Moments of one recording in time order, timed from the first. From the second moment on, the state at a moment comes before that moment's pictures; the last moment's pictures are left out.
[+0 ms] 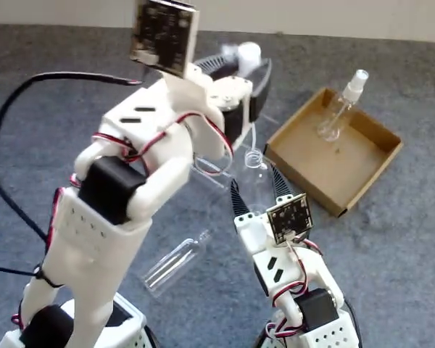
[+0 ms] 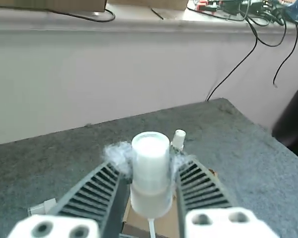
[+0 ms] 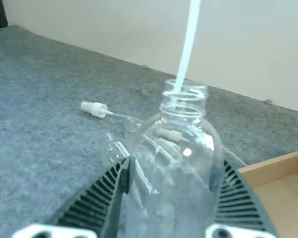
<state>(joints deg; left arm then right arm) 30.4 -26.7 -9.2 55.3 16.3 -27.3 -104.3 90.2 31.3 6.5</state>
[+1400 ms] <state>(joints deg) 33.6 -42.3 32.6 44.6 16.0 -27.3 -104.3 90.2 31.3 6.5</state>
